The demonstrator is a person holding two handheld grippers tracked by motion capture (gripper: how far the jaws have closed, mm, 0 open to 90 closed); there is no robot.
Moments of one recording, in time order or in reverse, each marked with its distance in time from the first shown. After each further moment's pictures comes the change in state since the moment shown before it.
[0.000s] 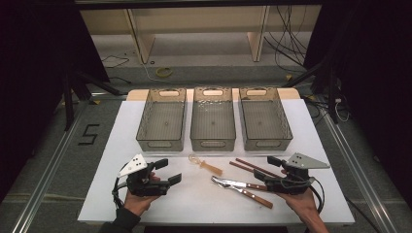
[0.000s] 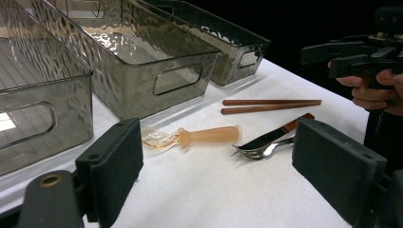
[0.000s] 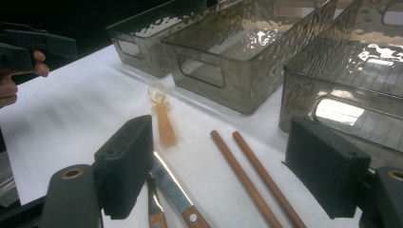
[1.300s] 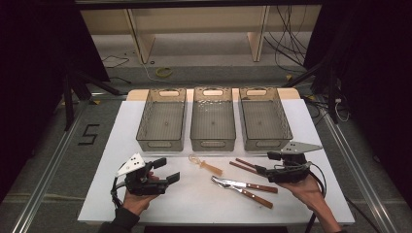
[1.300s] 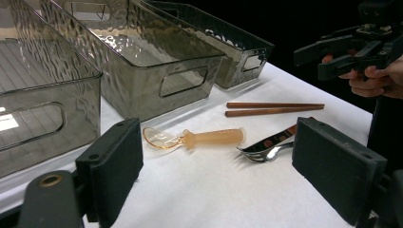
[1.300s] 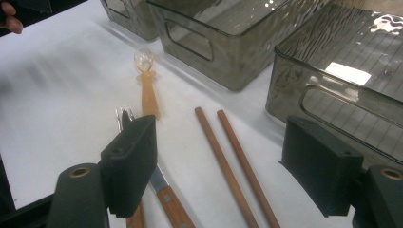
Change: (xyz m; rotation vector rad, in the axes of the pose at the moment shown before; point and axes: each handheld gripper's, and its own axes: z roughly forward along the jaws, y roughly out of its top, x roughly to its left) left arm 0.003 0.001 -0.003 -0.010 0.009 -0.009; right arm -0.019 0.026 0.010 0.205 0.013 -0.052
